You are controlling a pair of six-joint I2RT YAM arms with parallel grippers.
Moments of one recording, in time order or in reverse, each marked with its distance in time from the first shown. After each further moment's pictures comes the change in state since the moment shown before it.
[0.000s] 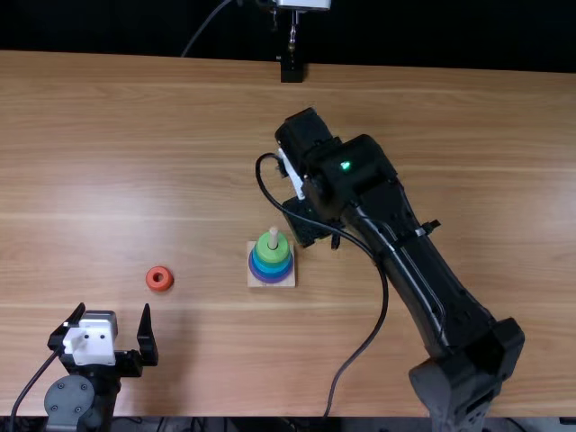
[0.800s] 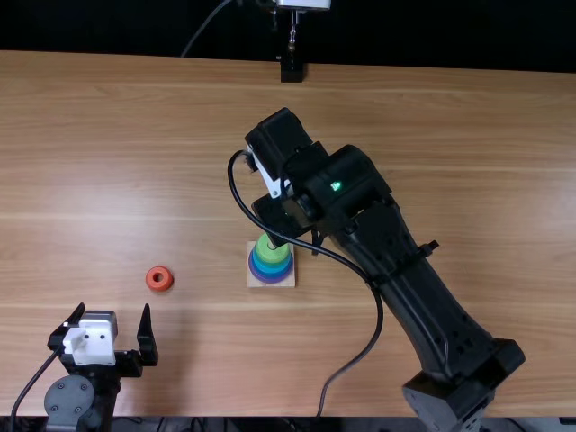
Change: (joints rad) left arm 0.000 0.000 0.000 0.000 0.000 0.000; right arm 0.092 -0.015 0.149 -0.003 0.000 0.029
